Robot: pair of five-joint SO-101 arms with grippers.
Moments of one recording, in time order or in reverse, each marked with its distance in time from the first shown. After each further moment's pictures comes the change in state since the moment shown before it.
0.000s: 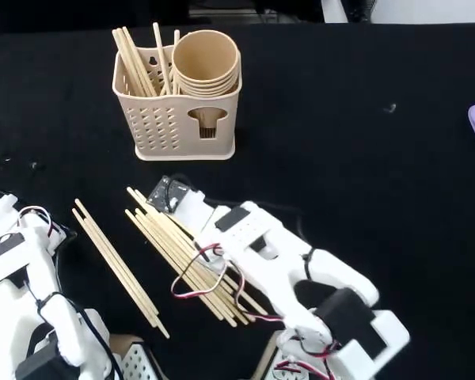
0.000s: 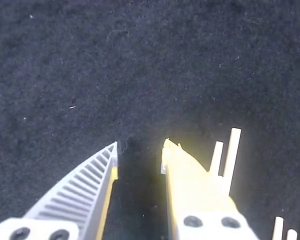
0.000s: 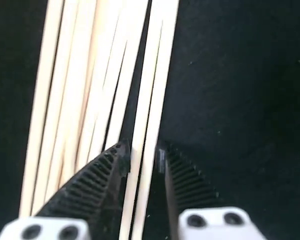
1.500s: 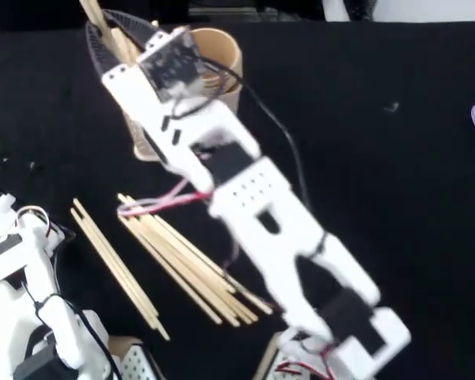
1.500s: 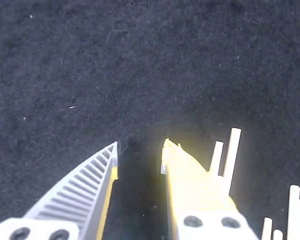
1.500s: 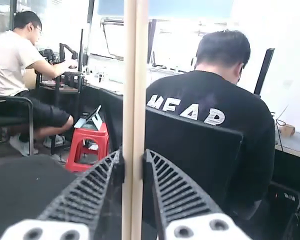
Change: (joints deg) left arm 0.0 0.0 0.0 0.0 0.0; right arm 0.4 2.4 -46.3 -44.0 -11.3
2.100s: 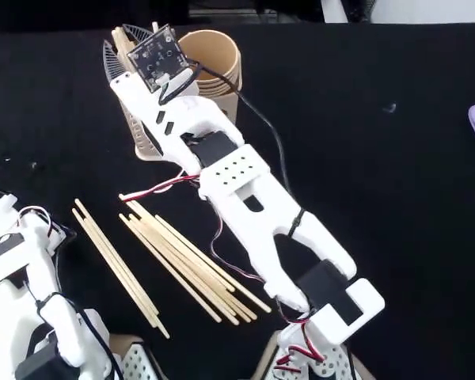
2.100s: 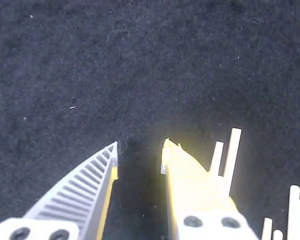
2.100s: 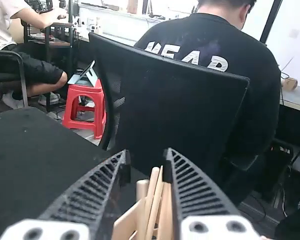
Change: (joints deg) left arm 0.0 0.0 0.0 0.0 0.0; right arm 2.3 7.6 1.8 0.0 -0.3
